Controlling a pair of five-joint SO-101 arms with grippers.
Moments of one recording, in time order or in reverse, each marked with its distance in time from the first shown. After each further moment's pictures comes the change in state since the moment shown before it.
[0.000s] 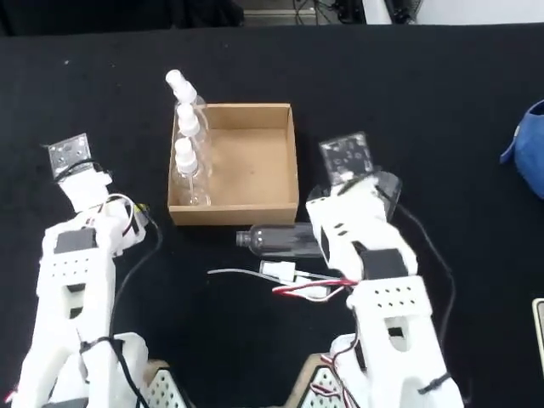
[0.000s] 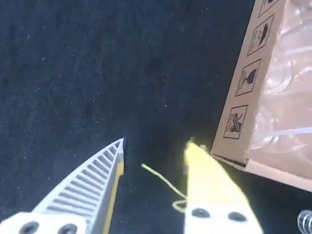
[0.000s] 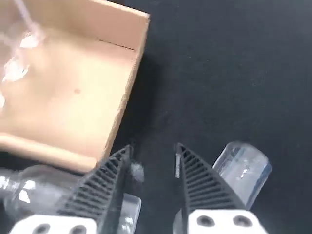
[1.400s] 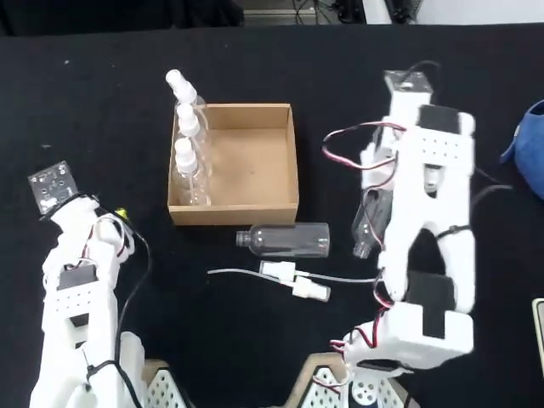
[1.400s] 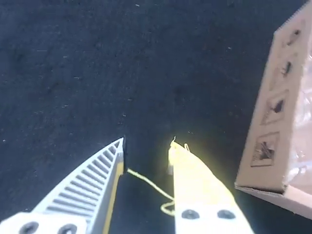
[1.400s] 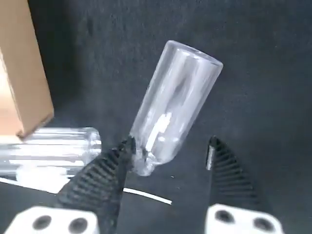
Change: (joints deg) left arm -4.9 -8.4 17.2 -20.8 0.0; right arm 16.2 56.5 -63.0 47.0 -10.2
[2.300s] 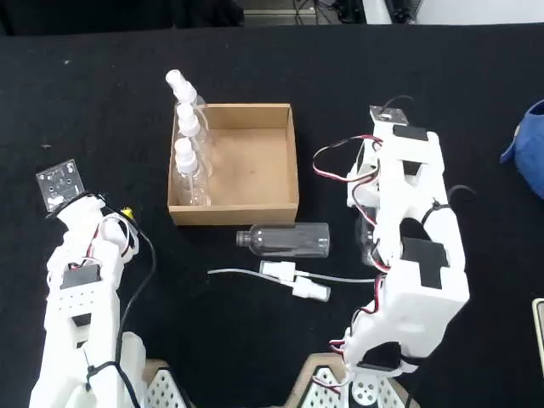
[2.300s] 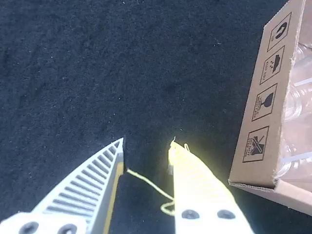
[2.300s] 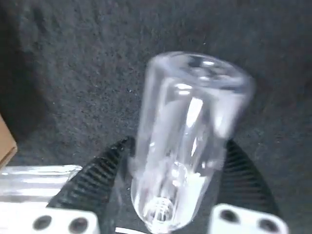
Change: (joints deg) left arm 1.5 0.0 0.0 0.0 0.0; right arm -0.3 14.0 7.6 -12.7 -0.5
